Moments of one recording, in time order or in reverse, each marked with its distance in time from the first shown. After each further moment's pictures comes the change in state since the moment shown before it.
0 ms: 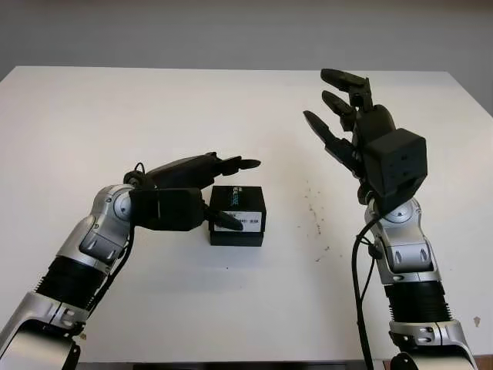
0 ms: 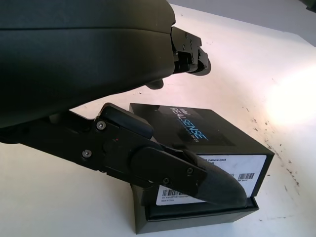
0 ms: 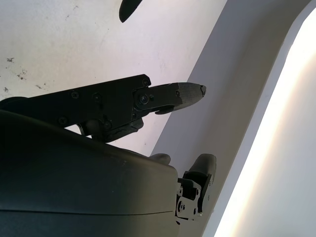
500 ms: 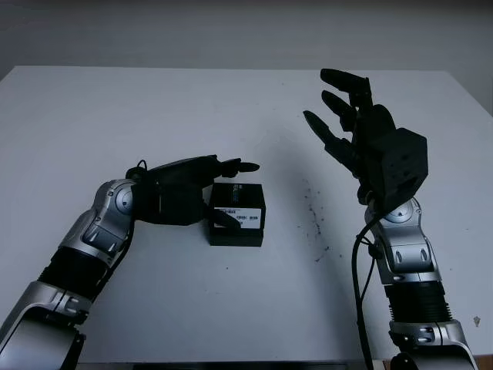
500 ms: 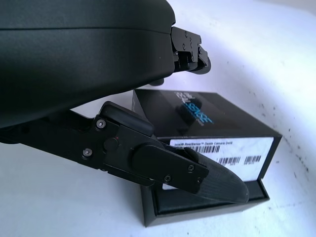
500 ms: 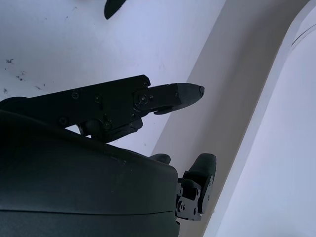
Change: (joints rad) left arm -0.037 -0.004 -0.018 0.056 -0.005 0.001 -0.081; right arm 0.000 0.000 0.000 -0.010 0.007 0.010 0.001
